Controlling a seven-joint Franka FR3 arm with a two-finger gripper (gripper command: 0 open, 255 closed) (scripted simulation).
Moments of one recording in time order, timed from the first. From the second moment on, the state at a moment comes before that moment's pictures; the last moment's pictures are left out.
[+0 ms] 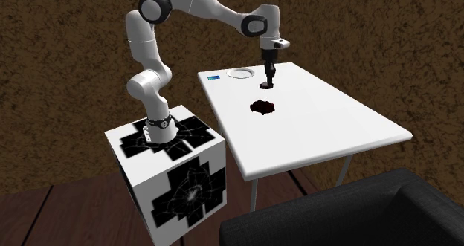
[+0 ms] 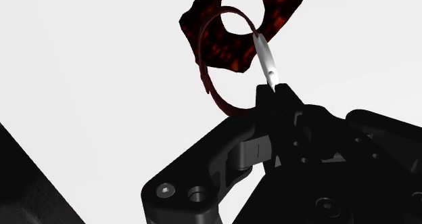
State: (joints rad) arm 0.54 0.01 0.44 -1.97 -0.11 2.05 0.08
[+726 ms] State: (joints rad) arm 0.55 0.06 0.44 -2.07 -0.15 2.19 0.12
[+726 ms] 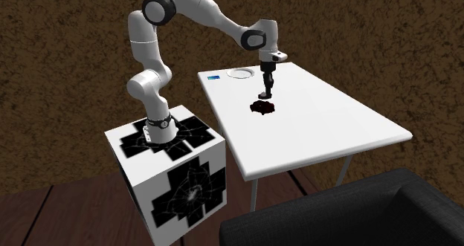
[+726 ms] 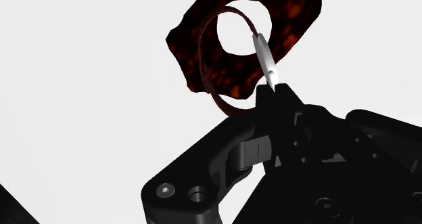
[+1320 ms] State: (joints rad) arm 0.55 0.08 0.44 -2.09 -0.17 2.23 0.13
